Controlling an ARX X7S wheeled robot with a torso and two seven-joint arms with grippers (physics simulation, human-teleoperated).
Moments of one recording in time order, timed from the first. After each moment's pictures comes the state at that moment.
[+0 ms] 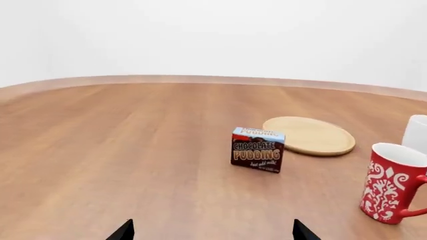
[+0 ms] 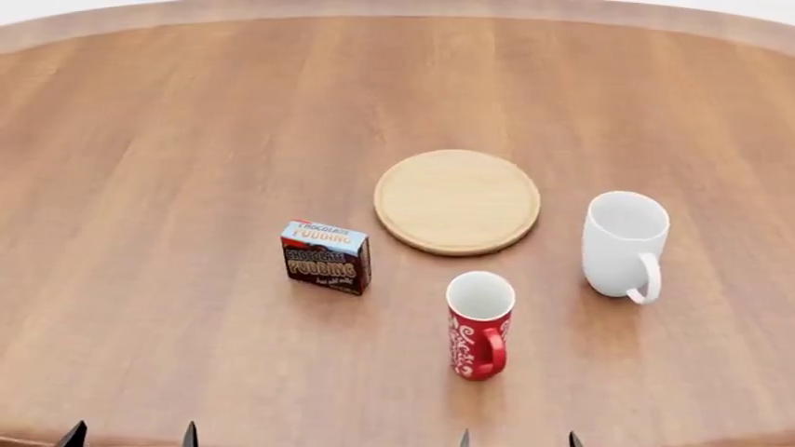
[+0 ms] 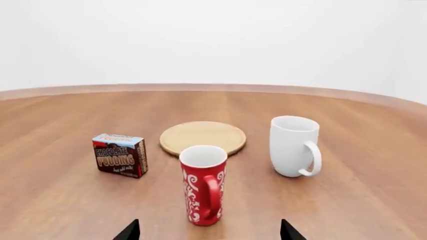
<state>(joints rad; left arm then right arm) 0.00 -0.05 0.05 0.02 -0.08 -0.03 -0.06 -0.01 0.05 -0.06 -0.03 0.05 0.00 0.06</state>
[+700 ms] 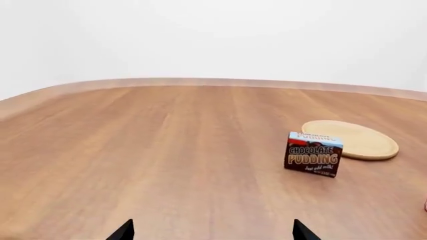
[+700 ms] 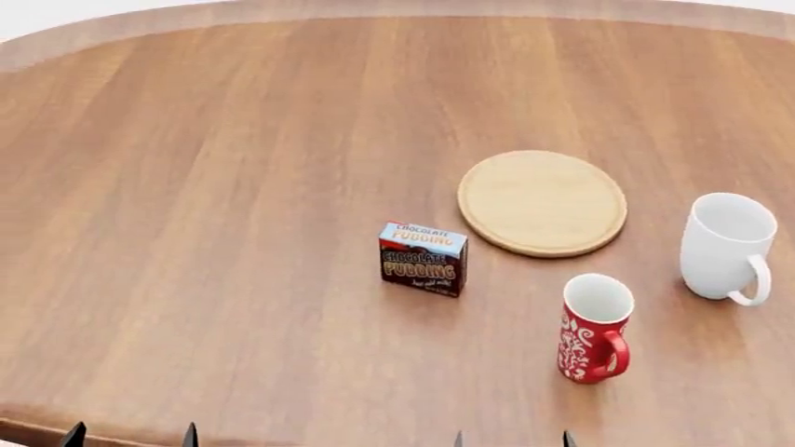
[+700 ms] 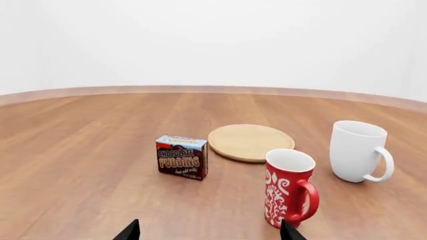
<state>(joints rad) 0.02 -0.09 0.11 0.06 -0.13 -0.04 -0.12 -0.02 0.10 -0.13 -0.05 0.08 0.00 0.11</state>
